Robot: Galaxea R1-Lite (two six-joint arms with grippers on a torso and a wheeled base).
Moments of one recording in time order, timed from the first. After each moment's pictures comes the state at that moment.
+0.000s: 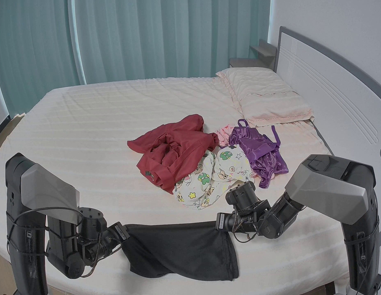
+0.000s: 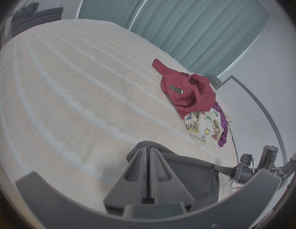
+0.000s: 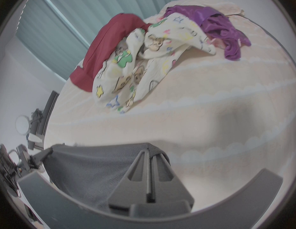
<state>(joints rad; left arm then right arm) -0.32 2.35 -0.19 -1.55 0.11 -0.79 0.61 2.44 -1.07 -0.52 -0.06 0.62</state>
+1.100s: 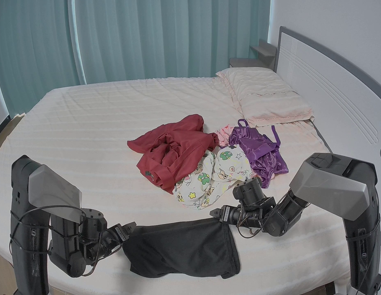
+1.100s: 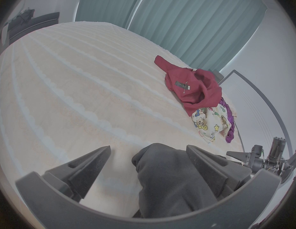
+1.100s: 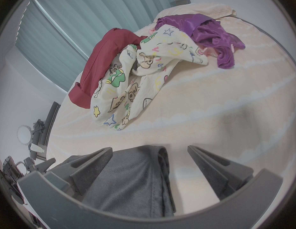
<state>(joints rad) -0.29 2.41 -0.22 -1.55 0.10 -0.72 0.56 2.44 -1.04 -0.63 -0.08 0.65</state>
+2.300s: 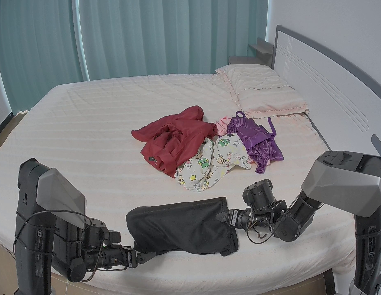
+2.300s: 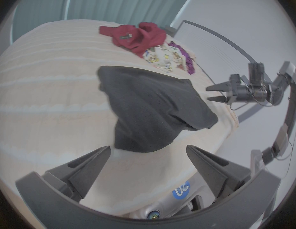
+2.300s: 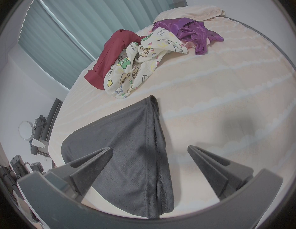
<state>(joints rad) -0.30 2.46 -0.15 -1.55 -0.31 -0.24 0.56 2.35 -0.88 -0.70 -0.07 0.64</state>
